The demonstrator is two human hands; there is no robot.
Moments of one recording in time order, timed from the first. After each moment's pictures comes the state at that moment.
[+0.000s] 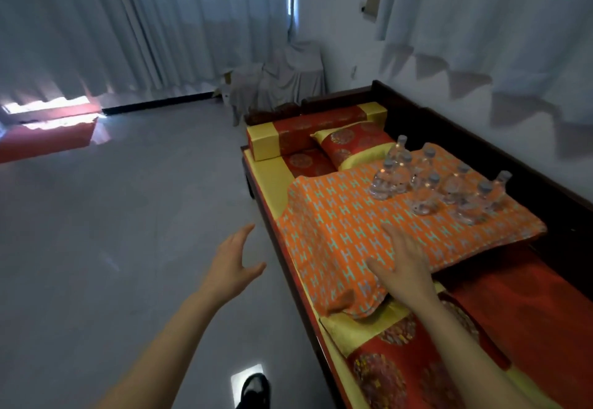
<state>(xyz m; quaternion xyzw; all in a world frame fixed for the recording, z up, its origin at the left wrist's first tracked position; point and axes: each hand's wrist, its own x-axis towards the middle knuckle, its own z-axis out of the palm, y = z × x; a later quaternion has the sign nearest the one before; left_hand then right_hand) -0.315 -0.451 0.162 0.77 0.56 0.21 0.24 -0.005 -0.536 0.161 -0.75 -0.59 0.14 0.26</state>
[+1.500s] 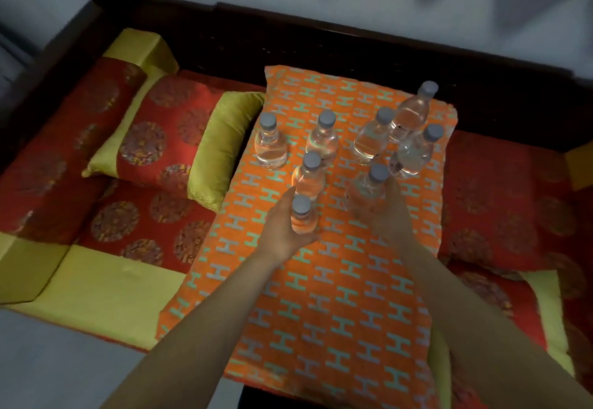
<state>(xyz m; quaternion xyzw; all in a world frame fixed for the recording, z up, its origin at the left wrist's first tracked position) 0.122 -0.037 -0.015 0.83 0.16 0.01 0.53 0.229 -0.228 -0.004 -0.88 -0.05 0.14 0.44</state>
